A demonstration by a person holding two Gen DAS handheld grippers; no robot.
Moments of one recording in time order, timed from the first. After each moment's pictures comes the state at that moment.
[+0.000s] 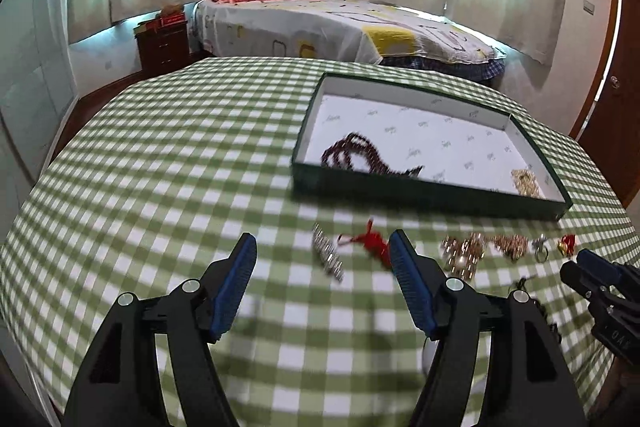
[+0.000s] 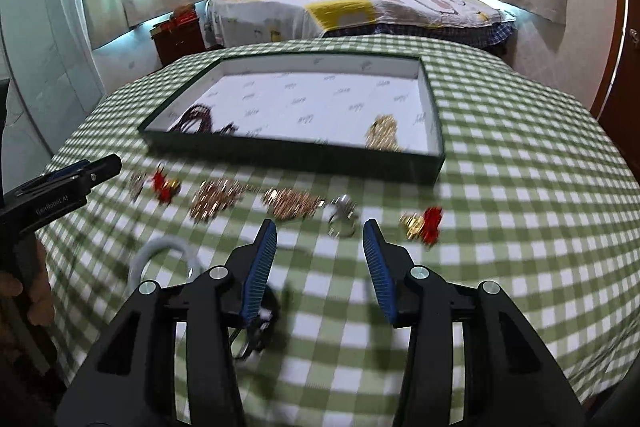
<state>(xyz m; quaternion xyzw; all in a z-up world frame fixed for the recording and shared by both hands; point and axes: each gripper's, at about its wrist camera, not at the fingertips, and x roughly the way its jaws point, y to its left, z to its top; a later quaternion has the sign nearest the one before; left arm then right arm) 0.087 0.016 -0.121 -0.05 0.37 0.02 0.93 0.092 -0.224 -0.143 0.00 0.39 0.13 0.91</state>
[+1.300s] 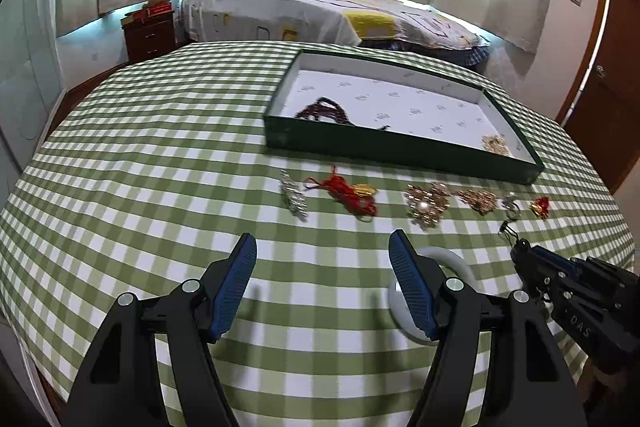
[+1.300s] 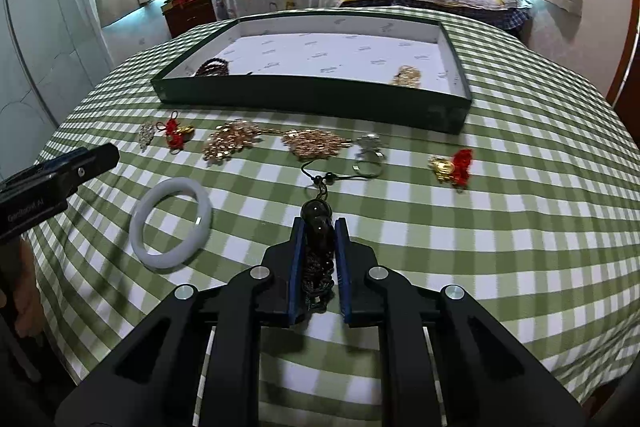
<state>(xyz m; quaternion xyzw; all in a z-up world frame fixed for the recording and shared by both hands) 0.055 -0.009 -0.129 -0.05 0.39 -0.01 0.92 0.074 -0.225 -0.164 -0.01 0.42 0.14 0.90</state>
